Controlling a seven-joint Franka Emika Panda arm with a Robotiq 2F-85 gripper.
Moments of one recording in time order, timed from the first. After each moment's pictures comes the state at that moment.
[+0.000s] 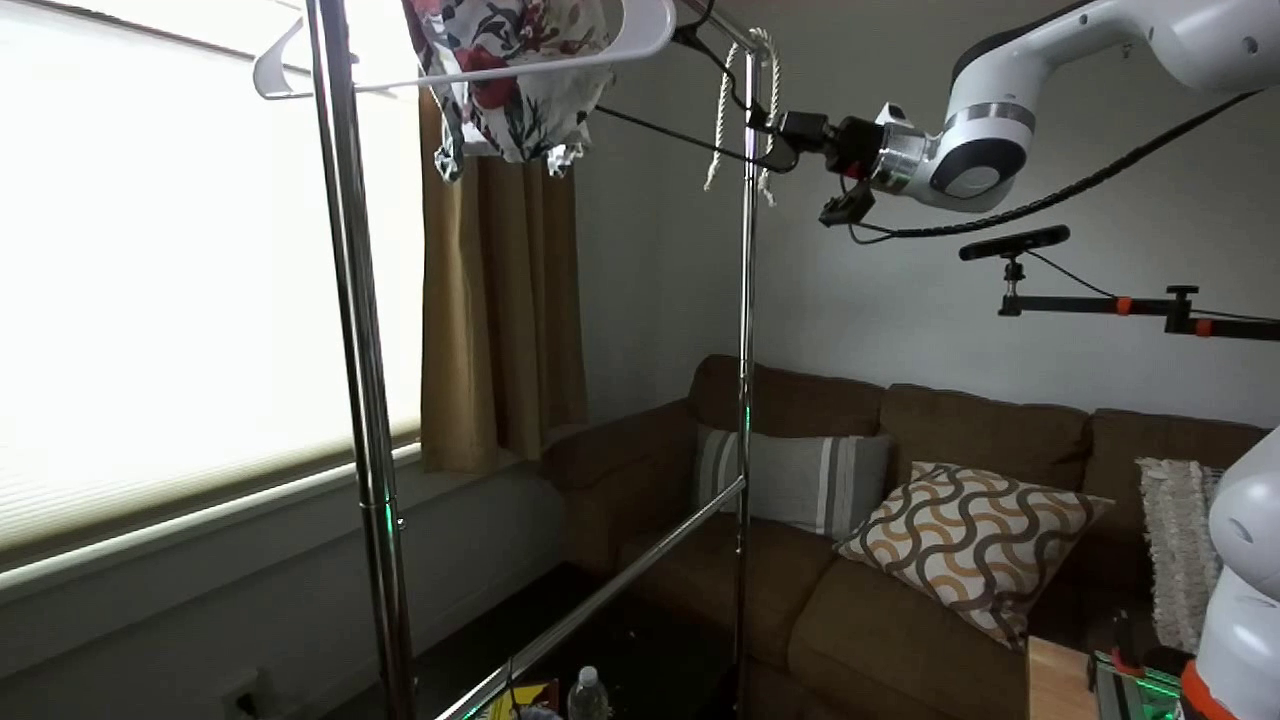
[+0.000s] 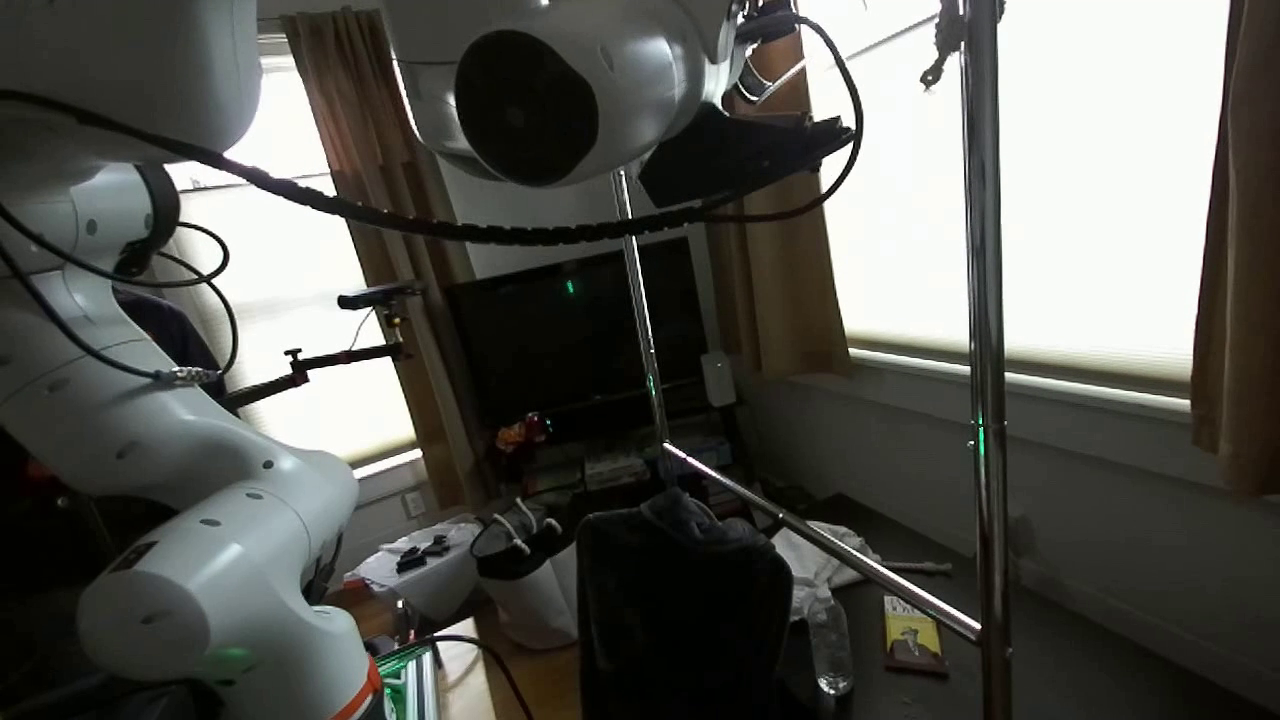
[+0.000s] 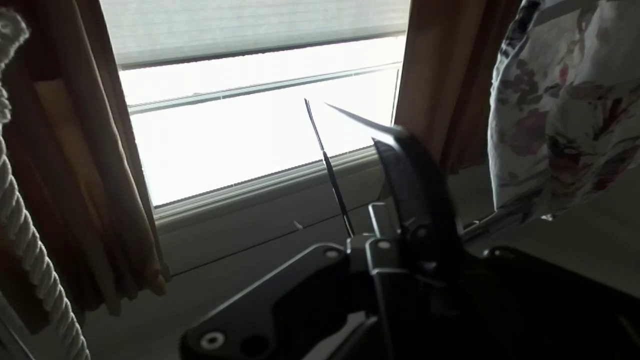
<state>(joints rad) -0.40 -0.45 -0.19 -2.21 1.86 1.91 -1.94</state>
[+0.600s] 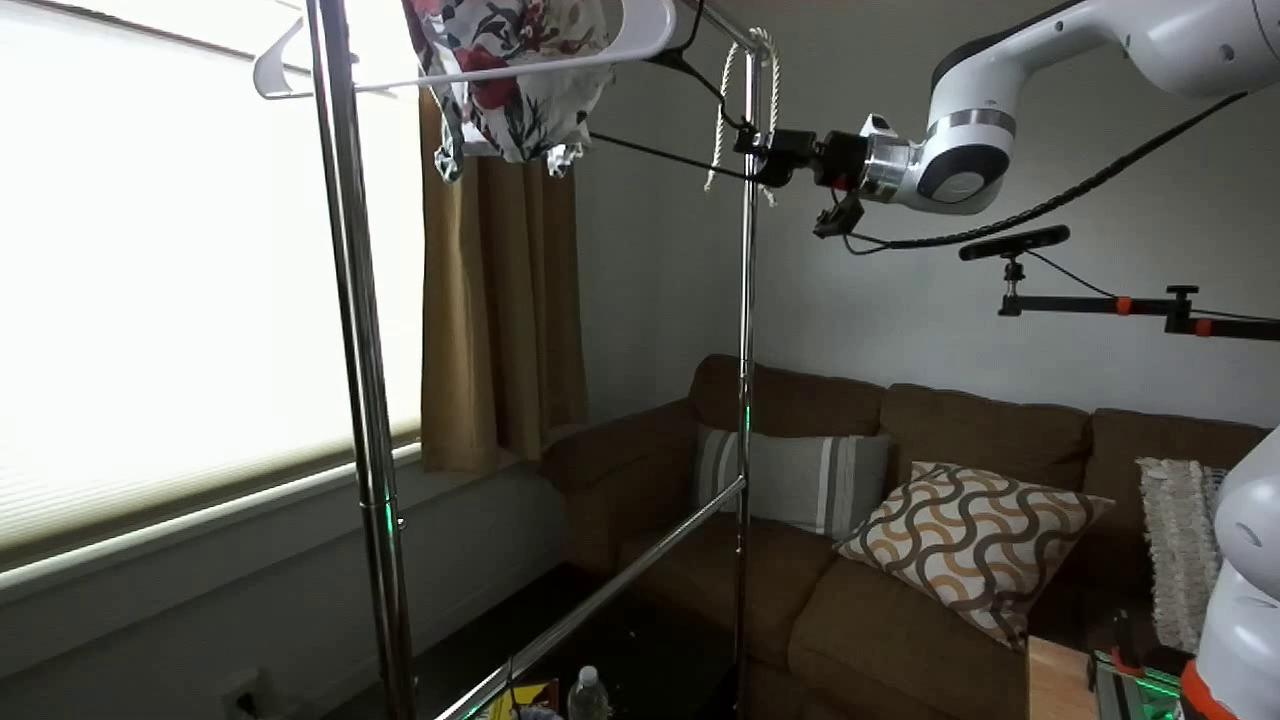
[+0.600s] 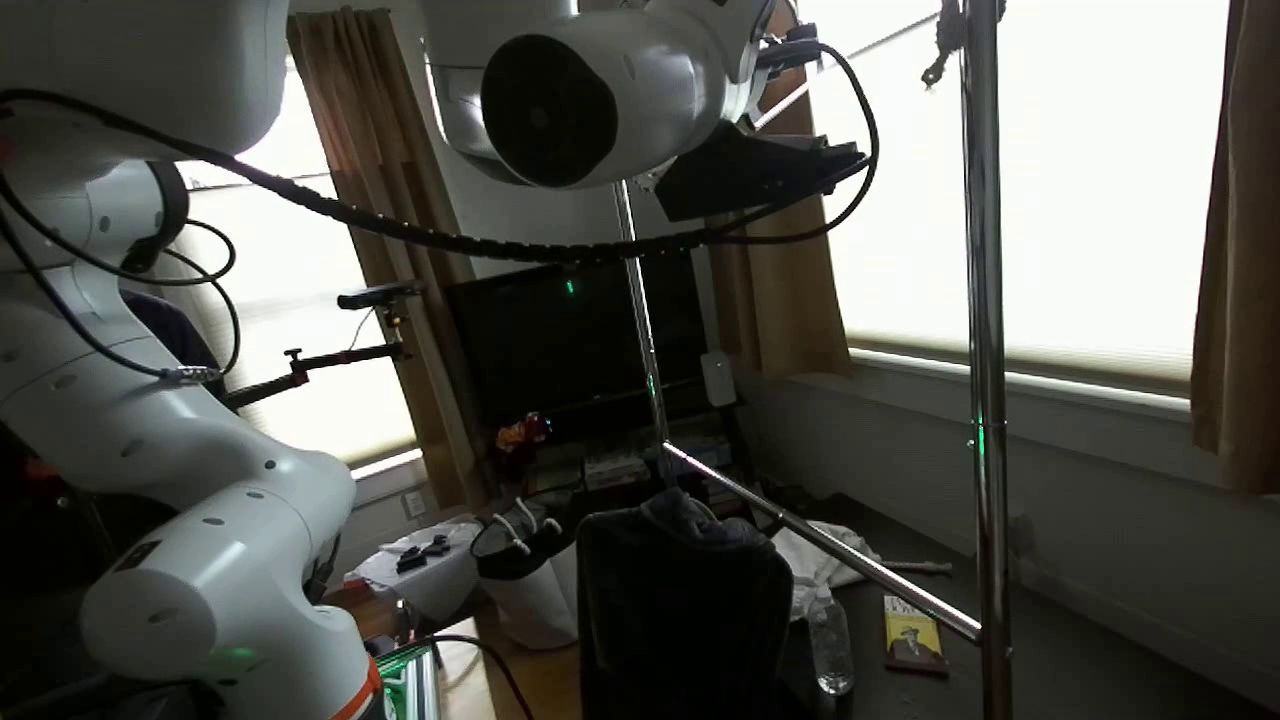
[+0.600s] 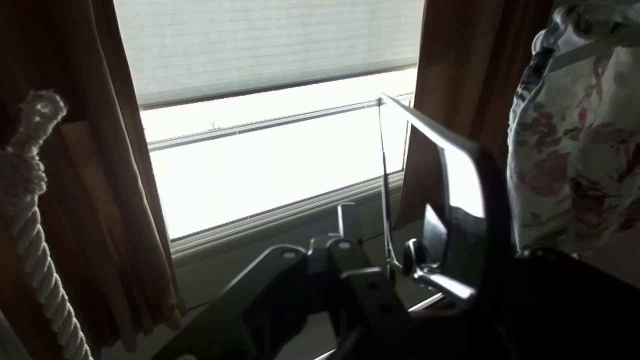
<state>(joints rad) -0.37 -0.41 -0.19 -2.20 1.82 1.98 -1.92</state>
